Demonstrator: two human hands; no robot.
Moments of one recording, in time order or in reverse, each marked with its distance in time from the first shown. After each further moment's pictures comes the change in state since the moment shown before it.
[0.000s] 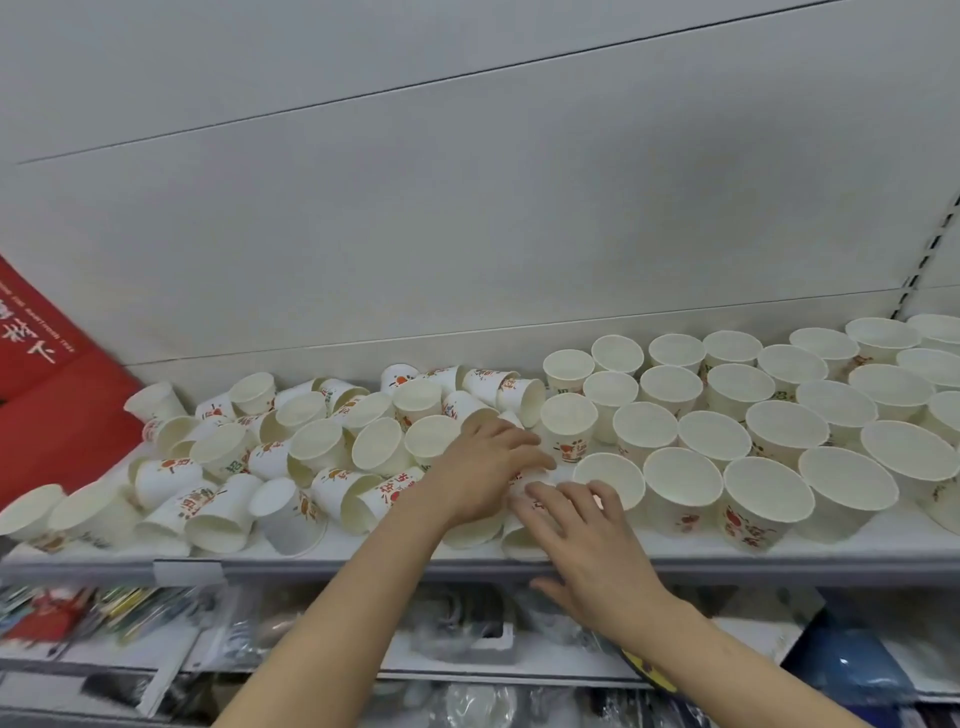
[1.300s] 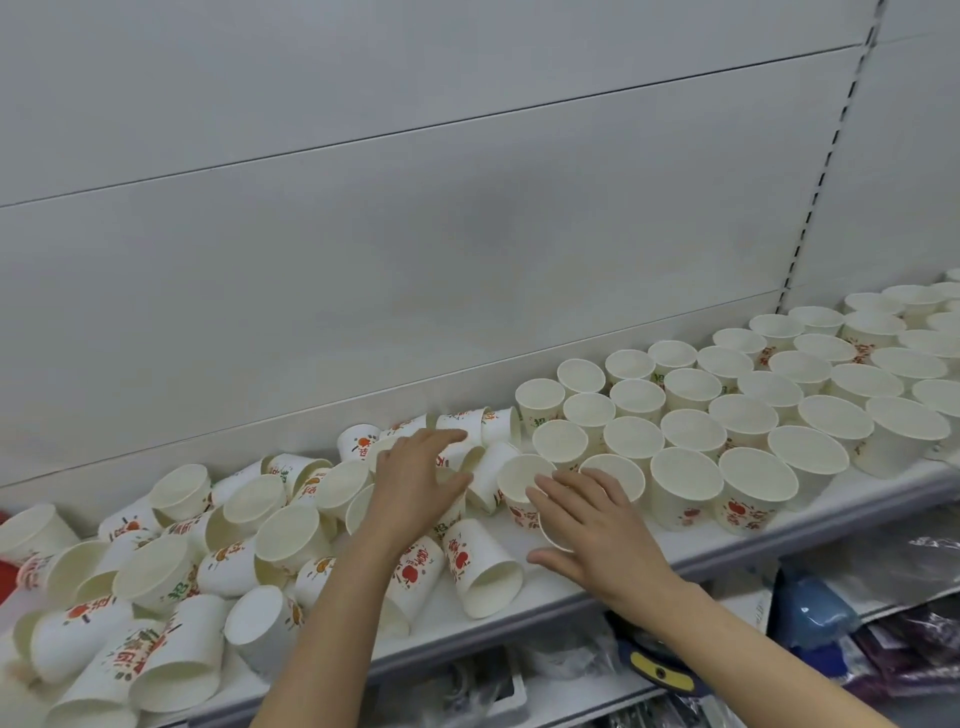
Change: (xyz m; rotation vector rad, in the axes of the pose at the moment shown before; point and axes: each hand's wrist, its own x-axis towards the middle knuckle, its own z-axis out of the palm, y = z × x) left_hand -0.014 -0.081 -0.011 -0.454 0.293 -0.283; right_hand 0.038 0.002 0.019 -0.077 0.203 0.207
